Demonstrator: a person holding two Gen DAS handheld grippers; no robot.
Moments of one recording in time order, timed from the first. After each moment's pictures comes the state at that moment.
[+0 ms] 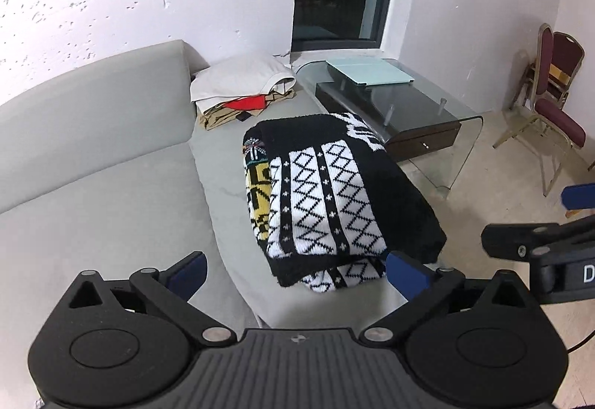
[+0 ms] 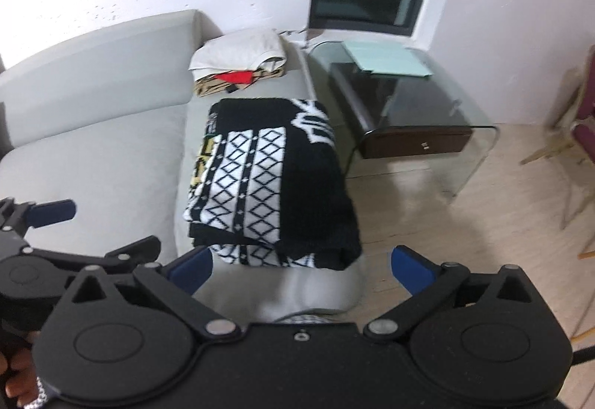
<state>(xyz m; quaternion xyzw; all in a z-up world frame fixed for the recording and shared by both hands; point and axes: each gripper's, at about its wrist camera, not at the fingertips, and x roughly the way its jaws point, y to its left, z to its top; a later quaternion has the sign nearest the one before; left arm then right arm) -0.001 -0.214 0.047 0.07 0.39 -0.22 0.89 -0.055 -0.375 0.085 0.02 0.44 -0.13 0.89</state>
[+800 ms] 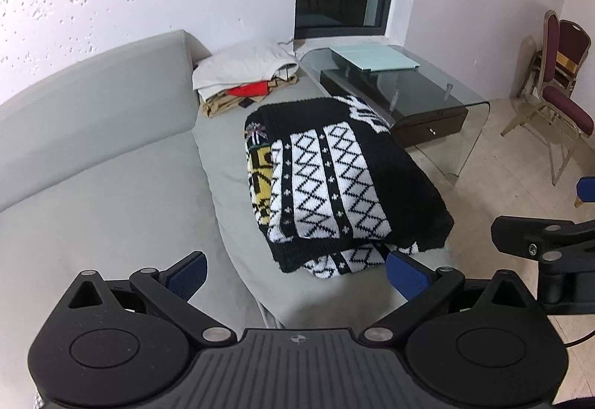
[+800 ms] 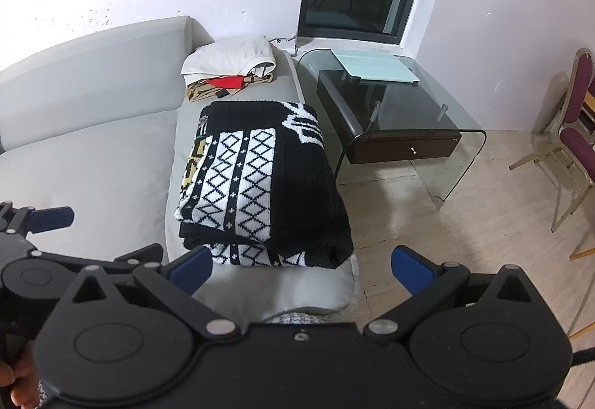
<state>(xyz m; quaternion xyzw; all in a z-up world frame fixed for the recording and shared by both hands) -0.002 -0.223 0.030 0.08 0.40 -0.20 0.89 -0.066 -0.370 0.074 0.01 0.43 -0.14 0.89</state>
